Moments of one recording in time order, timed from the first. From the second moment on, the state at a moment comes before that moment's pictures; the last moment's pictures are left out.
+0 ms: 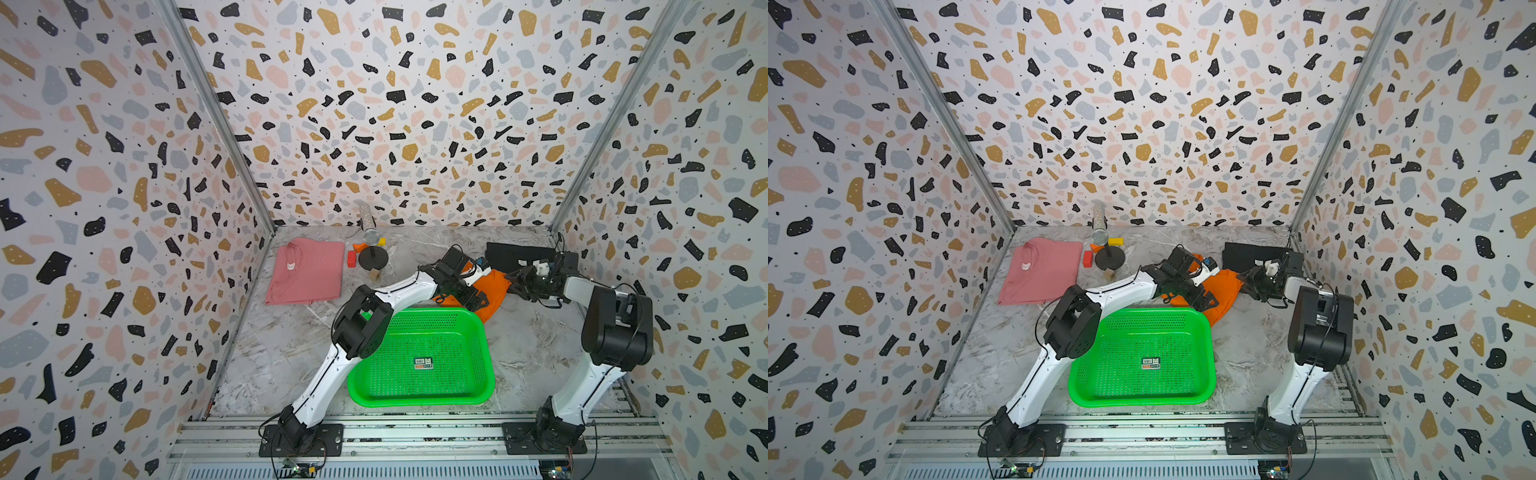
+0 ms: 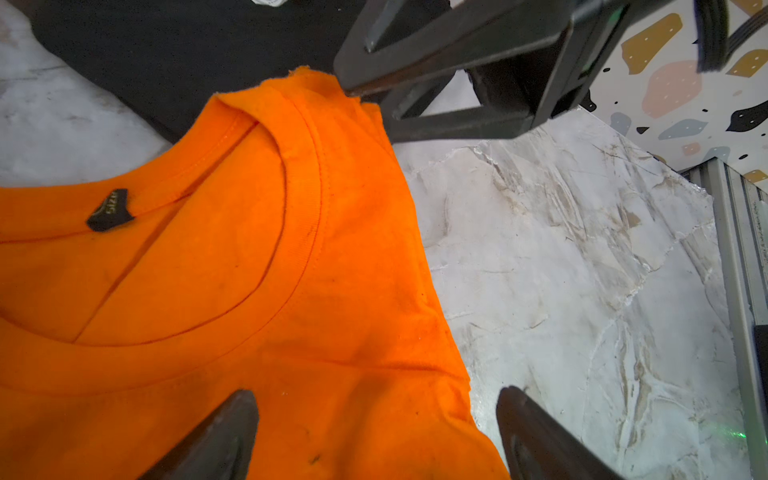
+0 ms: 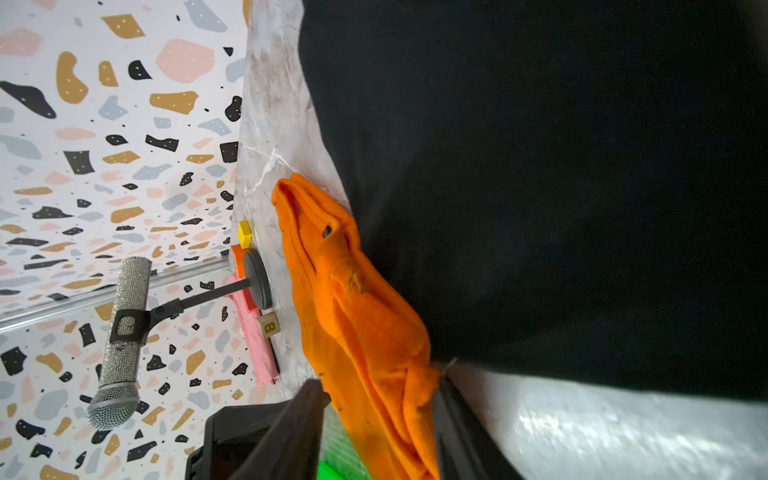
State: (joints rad) left arm -0.81 2.41 1.99 -0.37 0.46 0.06; right arm -0.24 1.87 1.14 -0.24 -0.78 0.69
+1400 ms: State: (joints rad) left arm -0.81 2.41 2.00 -0.38 0.46 0.06; right arm -0.21 2.04 1.33 -0.38 -0.82 0.47
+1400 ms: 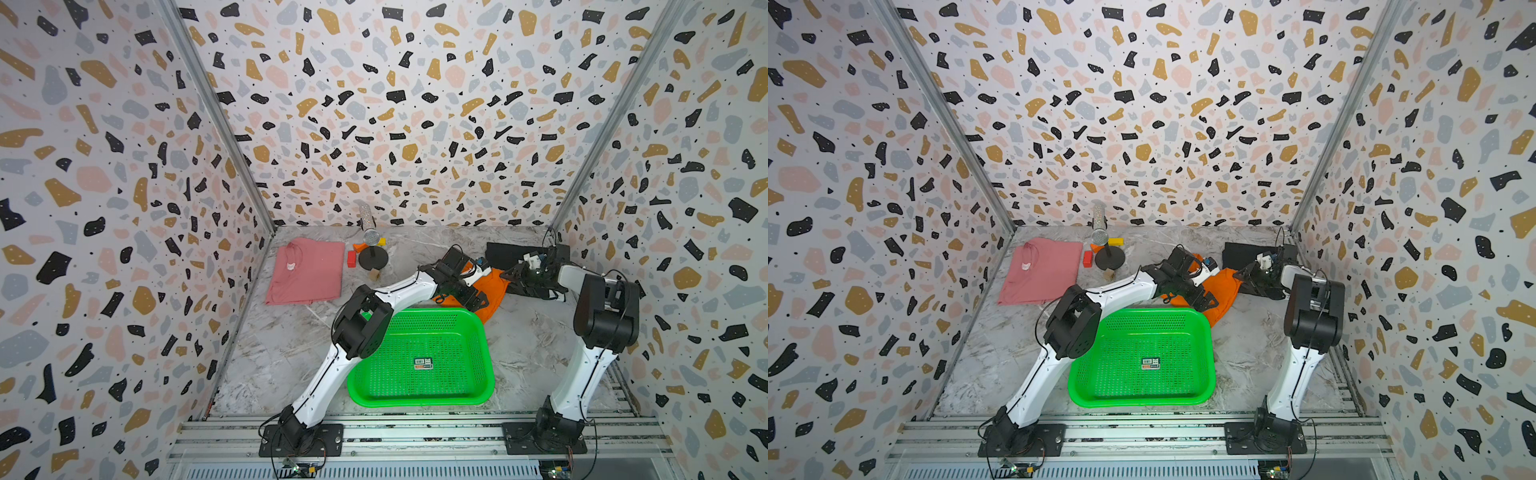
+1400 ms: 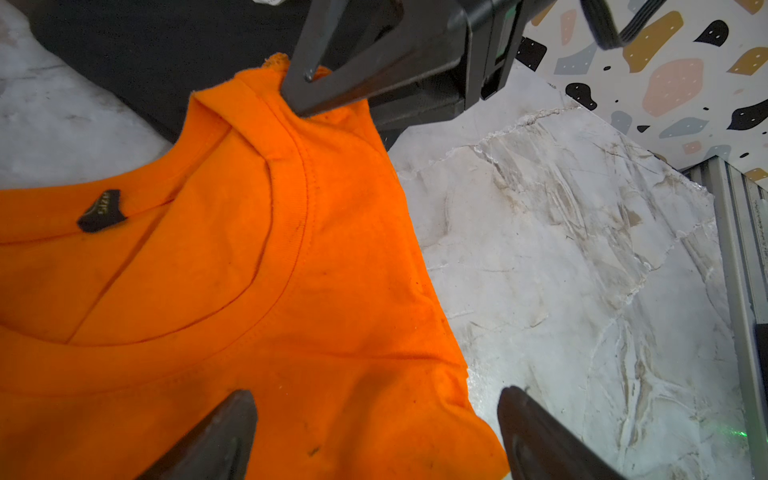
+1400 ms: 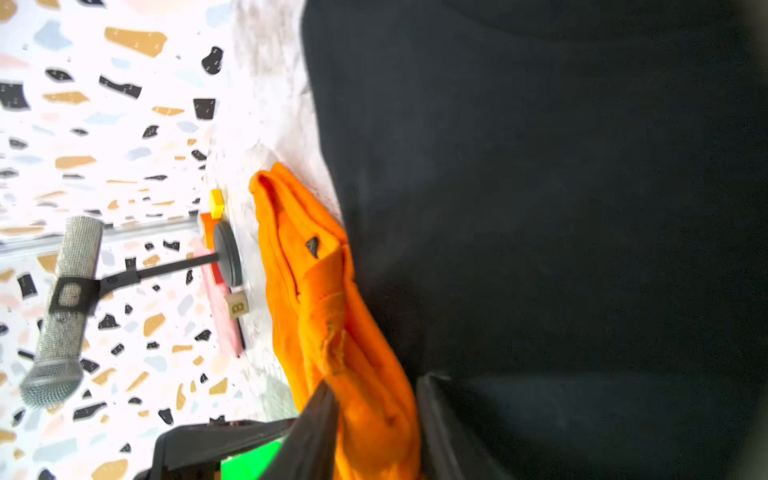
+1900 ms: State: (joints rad) left arm -0.71 2.44 2.23 -0.49 0.50 0.02; right arm -0.21 1.99 1.31 -0.33 -0.88 0.44
